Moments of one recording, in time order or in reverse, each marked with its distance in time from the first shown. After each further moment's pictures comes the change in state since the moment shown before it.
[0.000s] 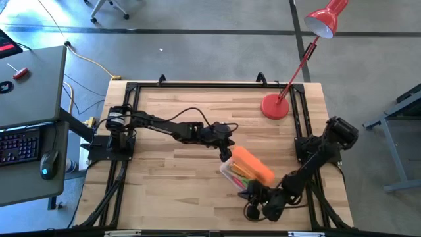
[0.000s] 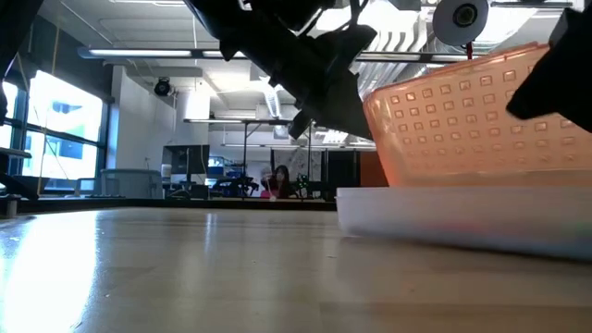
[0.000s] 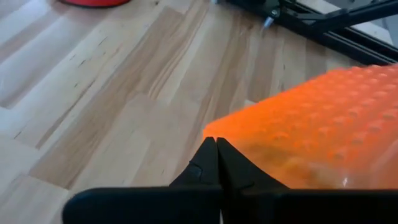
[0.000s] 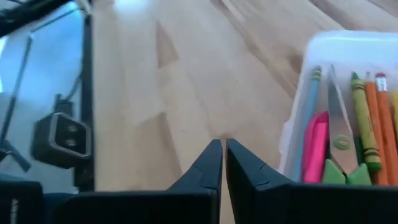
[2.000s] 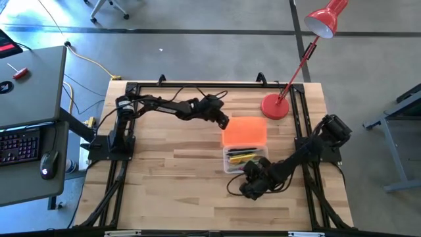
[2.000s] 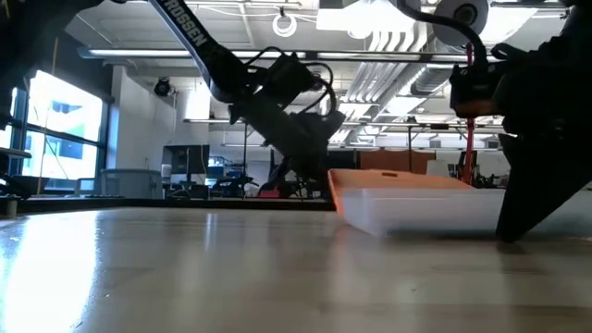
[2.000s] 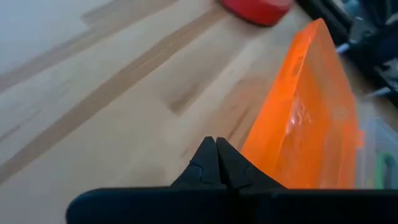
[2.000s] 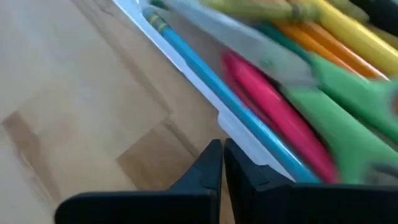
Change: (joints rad) left arm 0.345 0.101 -0.080 0.157 0.185 -0.140; right arm -0.238 0.048 0.004 -0.446 -0.272 0.207
